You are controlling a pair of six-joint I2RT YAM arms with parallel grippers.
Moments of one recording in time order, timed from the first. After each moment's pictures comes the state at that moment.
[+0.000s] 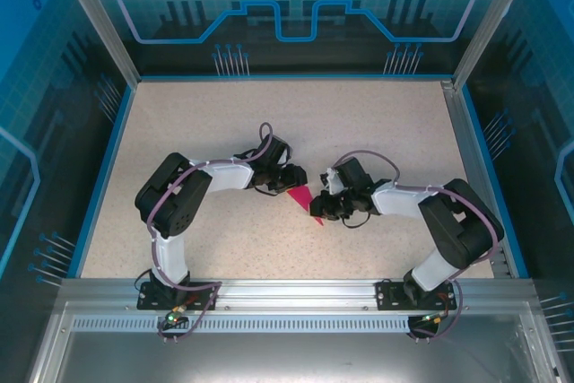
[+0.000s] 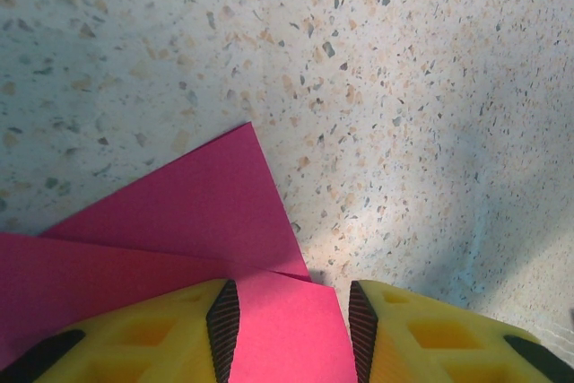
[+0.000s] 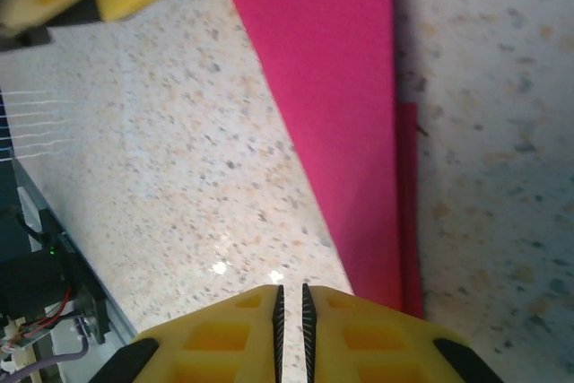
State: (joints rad) left arm -0.56 1.91 1.05 -0.09 0.35 -0.82; right arm 0.55 1.59 0.67 -0.10 -0.59 0.66
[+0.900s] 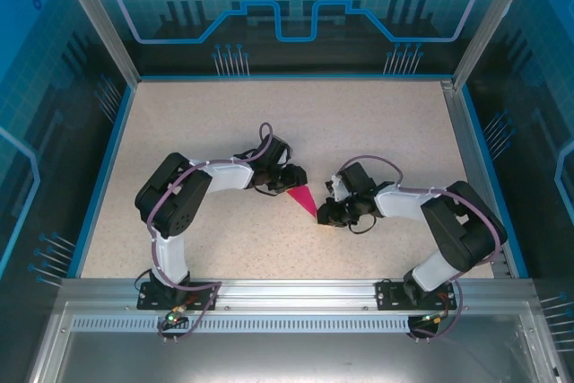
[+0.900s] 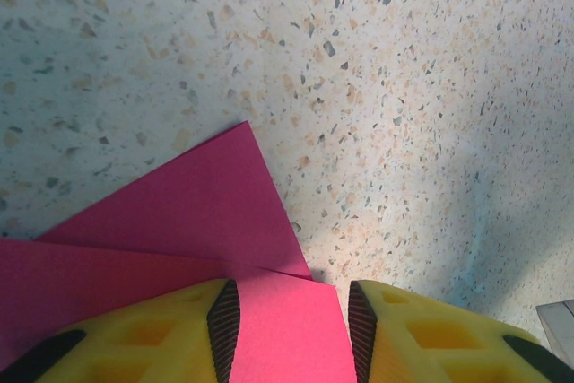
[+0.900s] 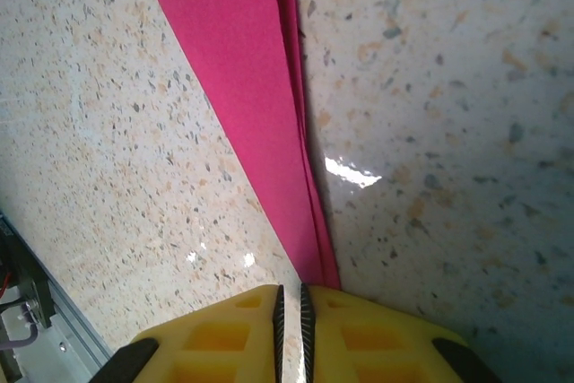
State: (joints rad) left arm -0.56 1.91 1.05 -0.09 0.35 -0.82; right arm 0.53 1.56 0.62 -0.21 -0.55 0.58
